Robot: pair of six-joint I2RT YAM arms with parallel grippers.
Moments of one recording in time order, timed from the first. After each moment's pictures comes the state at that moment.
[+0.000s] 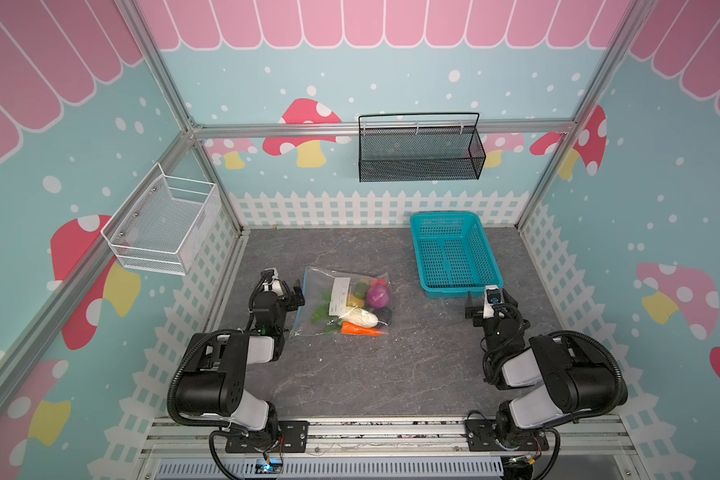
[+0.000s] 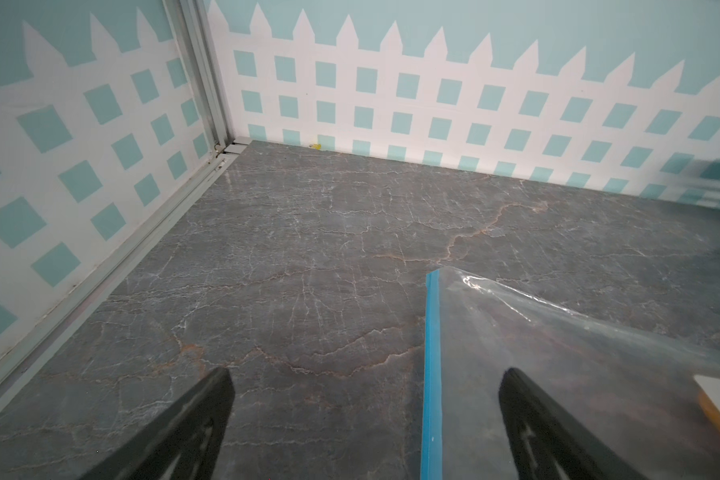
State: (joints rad) left arm 0.00 1.53 0.38 0.87 -0.09 -0.12; right arm 0.07 1.54 0.14 1.38 0.15 -0.23
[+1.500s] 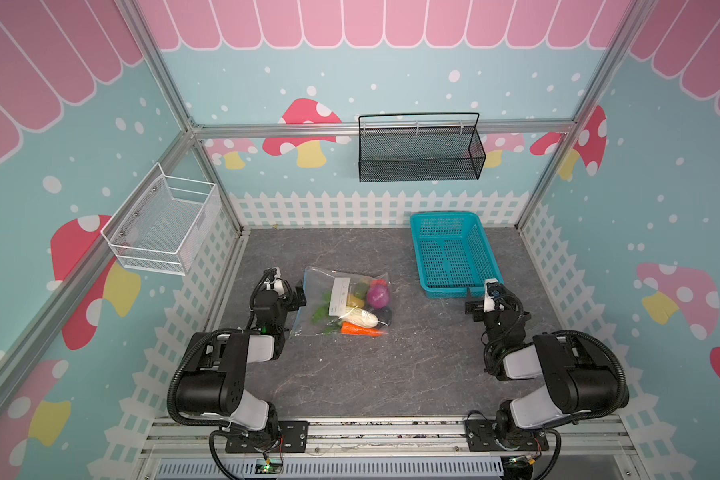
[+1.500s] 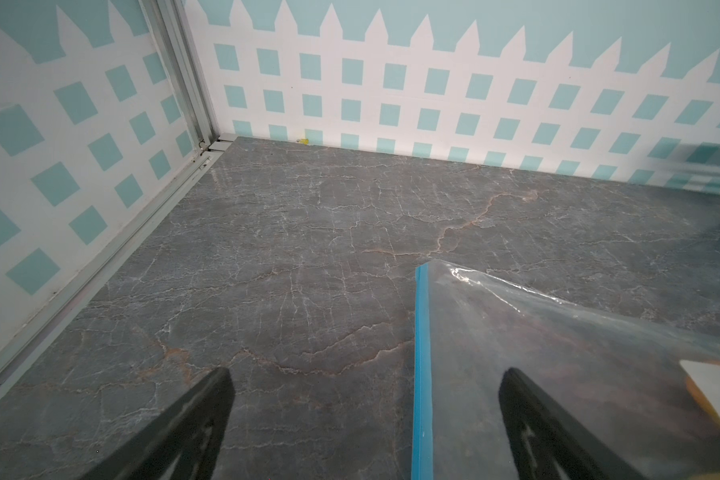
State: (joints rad) left arm 0.00 1.53 0.39 0.85 -0.07 -0.11; right arm 0.03 1.53 0.18 1.27 0.08 -0.20
